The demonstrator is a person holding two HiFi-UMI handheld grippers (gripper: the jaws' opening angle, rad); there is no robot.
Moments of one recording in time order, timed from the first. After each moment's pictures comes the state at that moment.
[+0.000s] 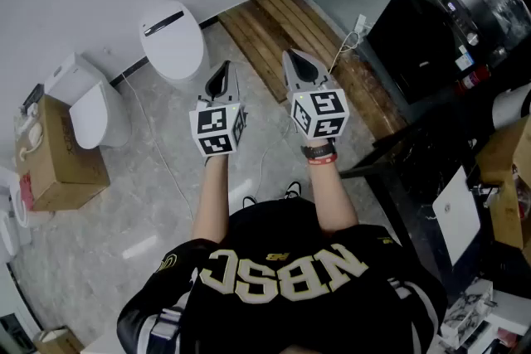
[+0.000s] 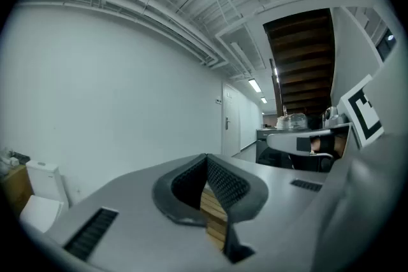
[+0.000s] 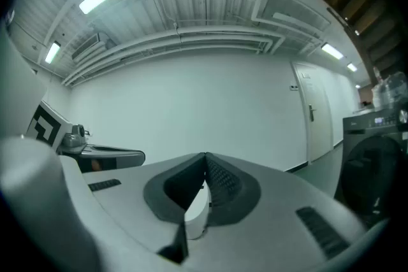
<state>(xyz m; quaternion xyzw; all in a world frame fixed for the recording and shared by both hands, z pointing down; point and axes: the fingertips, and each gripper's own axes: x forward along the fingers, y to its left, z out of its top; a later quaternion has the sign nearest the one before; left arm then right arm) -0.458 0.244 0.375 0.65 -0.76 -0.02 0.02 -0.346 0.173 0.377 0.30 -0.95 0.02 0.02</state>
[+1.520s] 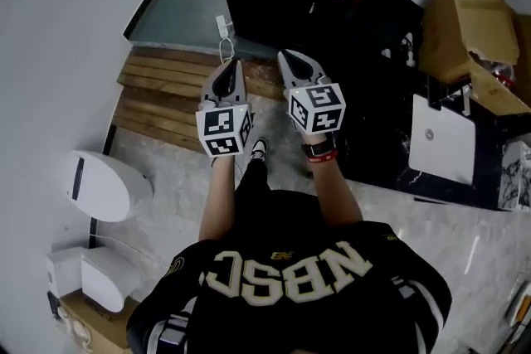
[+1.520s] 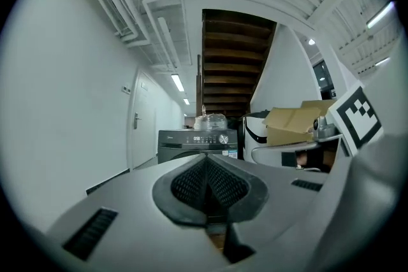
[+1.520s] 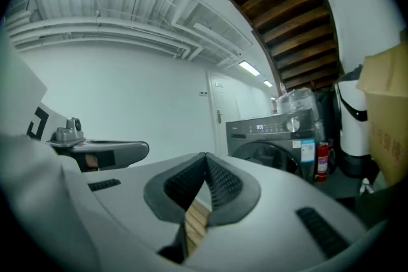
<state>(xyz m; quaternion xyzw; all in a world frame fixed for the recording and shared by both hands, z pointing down) -0.064 -0.110 0.387 0.88 -0.47 -0.01 0.01 0.041 -0.106 0.417 0.60 -0.80 0.07 0.01</state>
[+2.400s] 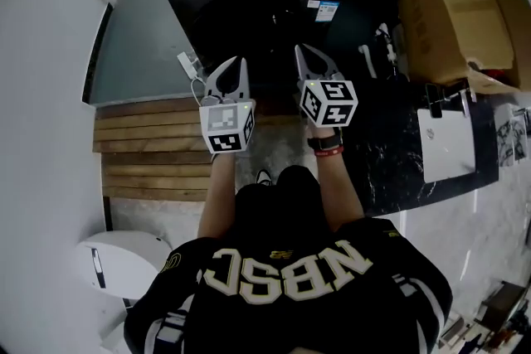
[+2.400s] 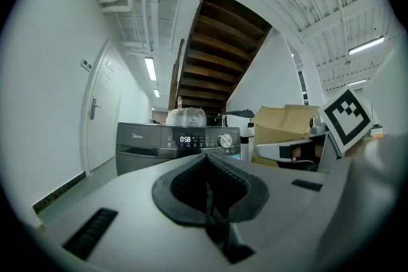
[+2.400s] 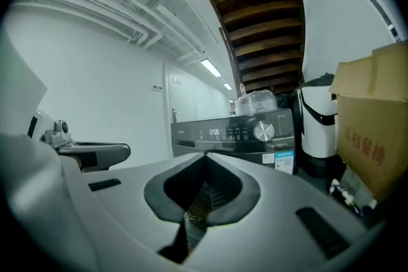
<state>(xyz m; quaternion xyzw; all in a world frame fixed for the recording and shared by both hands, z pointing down) 0.031 -0.366 0.400 0.95 -0.31 0.00 0.03 0.162 -0.324 0.429 0.75 -0.66 0.09 0.01</state>
